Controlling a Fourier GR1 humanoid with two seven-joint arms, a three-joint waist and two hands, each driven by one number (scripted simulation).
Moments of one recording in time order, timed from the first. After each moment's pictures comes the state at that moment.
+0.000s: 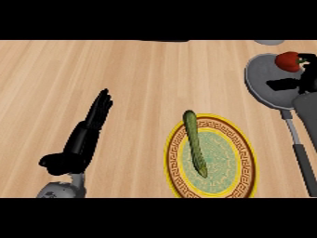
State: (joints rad) left arm -0.07 0.04 -0.17 -1.57 0.00 0.02 -0.10; right arm -0.89 -0.43 -0.36 -0.28 0.76 -0.61 0.18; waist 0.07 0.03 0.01
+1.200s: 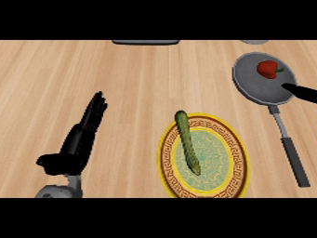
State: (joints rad) left arm -0.05 0.04 -0.14 -1.55 0.00 0.03 -0.11; right arm -0.74 -0.47 -0.73 -0.35 0.27 -0.25 -0.47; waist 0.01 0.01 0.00
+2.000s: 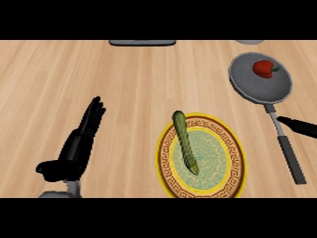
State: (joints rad) left arm -0.01 0.03 -0.14 -1.56 -0.02 0.03 -0.13; right arm -0.40 -0.34 -0.56 -0.77 0.14 -0.09 -0.47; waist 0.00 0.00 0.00
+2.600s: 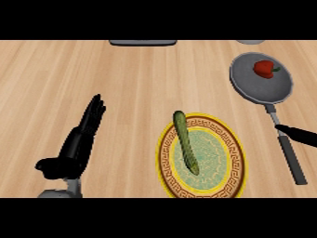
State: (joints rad) left arm -0.02 0.02 -0.13 -1.58 -0.03 0.02 -0.10; right arm -0.26 -0.32 -0.43 -0.98 0.12 -0.16 -0.35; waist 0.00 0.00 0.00
